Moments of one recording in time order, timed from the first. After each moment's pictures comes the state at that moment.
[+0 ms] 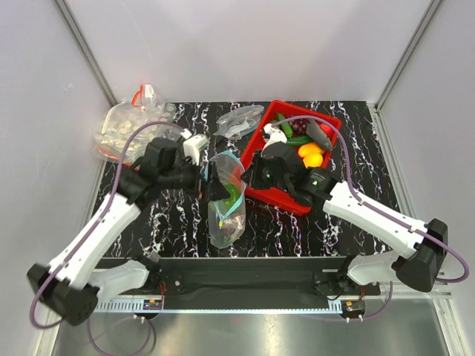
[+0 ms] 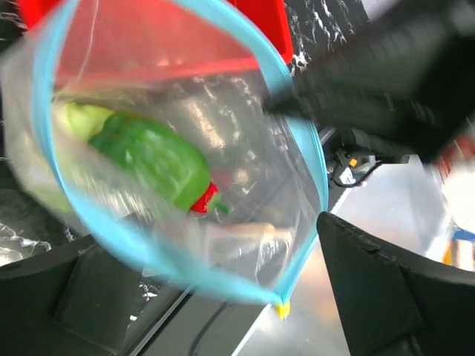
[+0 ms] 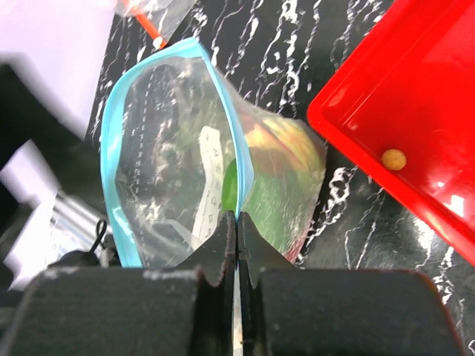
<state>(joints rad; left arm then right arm) -0.51 1.11 1.13 -0.69 0.57 -0.34 0.91 1.32 1.24 -0.45 0.16 0.73</state>
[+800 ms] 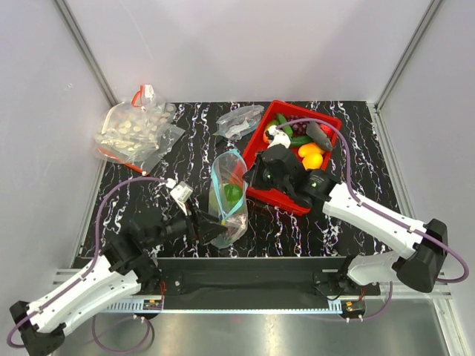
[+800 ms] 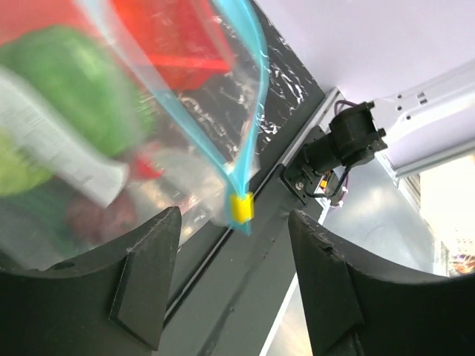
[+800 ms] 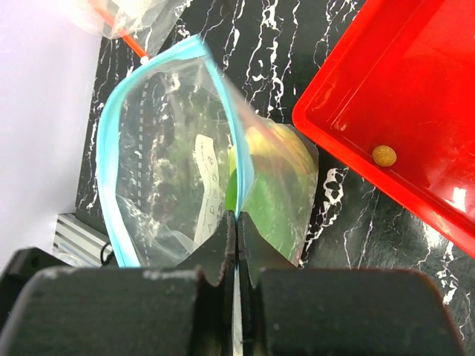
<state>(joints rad) -0.82 0.43 0.45 -0.23 0.27 -0.62 0.91 1.32 1.21 -0.44 0.23 0.79</state>
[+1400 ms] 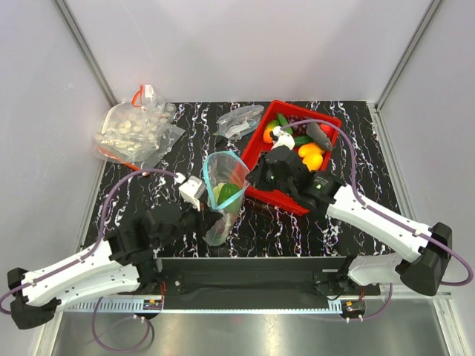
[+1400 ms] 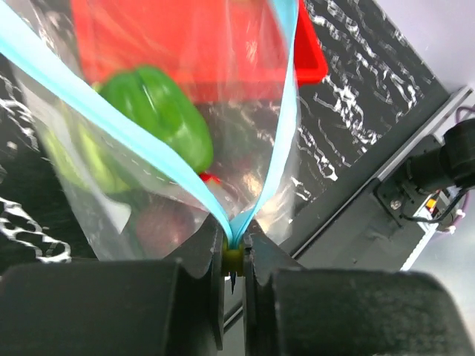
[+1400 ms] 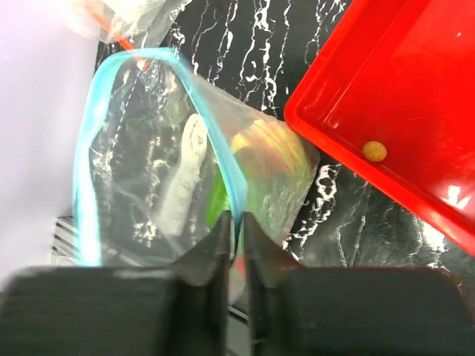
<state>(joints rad) -1.09 0.63 0.64 -0.37 -0.23 -0.47 0.91 1.28 1.20 -0.46 0.25 0.81</state>
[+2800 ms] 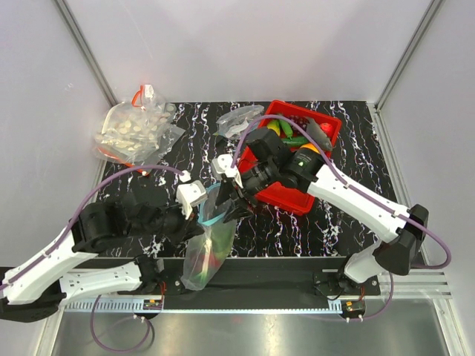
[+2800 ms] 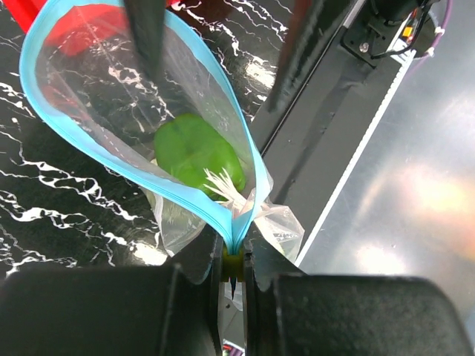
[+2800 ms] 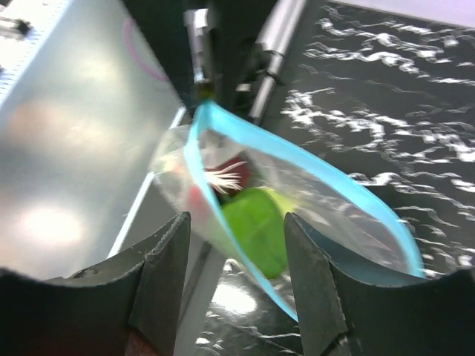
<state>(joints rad) -1.09 0.77 1.18 -1.06 0.08 -0.20 0.91 1.50 1.54 -0.69 -0.92 -0.52</state>
